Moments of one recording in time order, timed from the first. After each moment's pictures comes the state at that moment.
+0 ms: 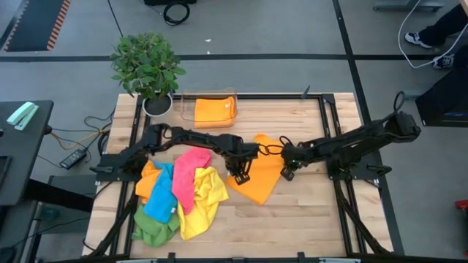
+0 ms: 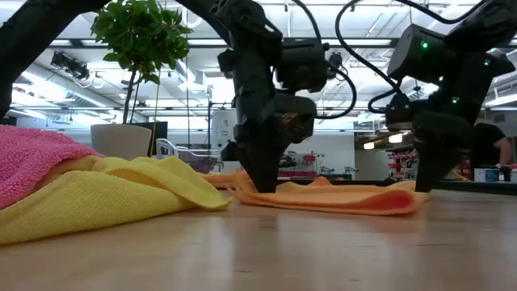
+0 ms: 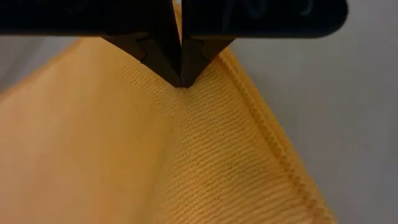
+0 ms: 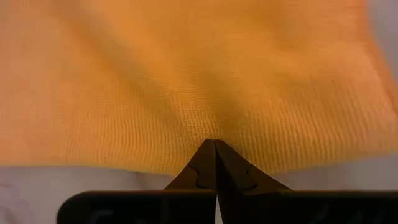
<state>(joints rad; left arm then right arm) 0.01 2.24 1.67 -0.81 0.21 -0.47 0.02 1.26 0.44 -0.36 0.14 0.65</state>
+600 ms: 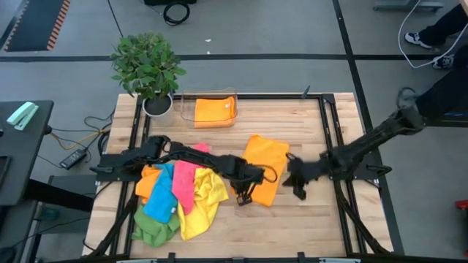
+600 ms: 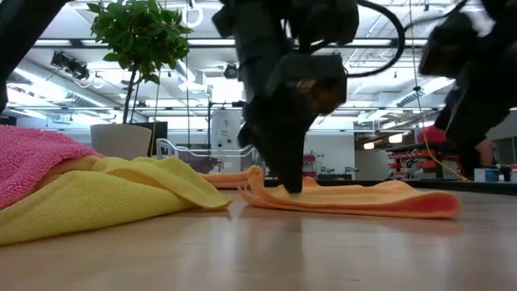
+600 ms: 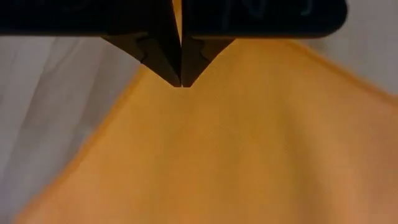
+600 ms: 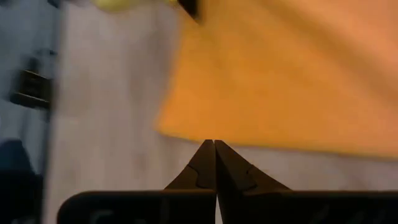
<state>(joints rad) -0.18 2.24 1.76 -0.77 0.06 -0.45 0.44 1.05 0.38 -0.09 0.15 0.77</state>
